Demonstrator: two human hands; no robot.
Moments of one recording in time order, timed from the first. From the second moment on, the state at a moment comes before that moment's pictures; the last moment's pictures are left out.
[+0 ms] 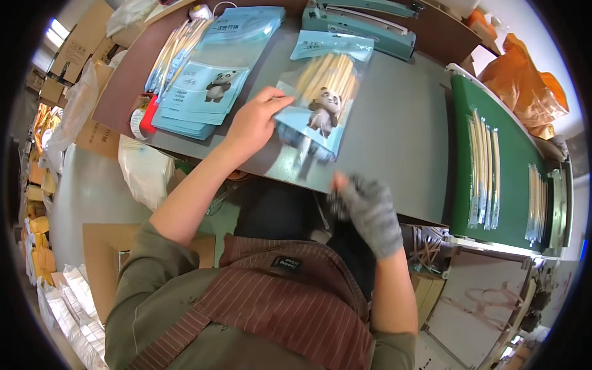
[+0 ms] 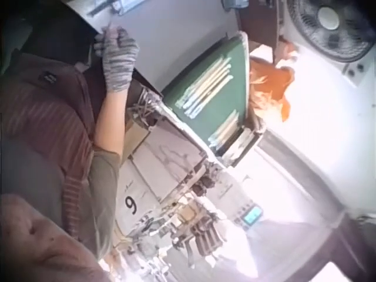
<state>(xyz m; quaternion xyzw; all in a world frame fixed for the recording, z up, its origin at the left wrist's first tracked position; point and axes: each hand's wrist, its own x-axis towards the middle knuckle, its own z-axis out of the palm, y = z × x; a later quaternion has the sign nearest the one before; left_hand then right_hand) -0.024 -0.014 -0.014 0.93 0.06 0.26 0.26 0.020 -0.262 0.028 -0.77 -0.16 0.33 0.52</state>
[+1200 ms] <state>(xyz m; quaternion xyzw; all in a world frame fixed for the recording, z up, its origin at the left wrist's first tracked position) -0.006 0.021 -0.014 0.91 0.11 0.13 0.37 0.054 -0.054 -0.365 -0.66 -0.48 0.46 0.35</state>
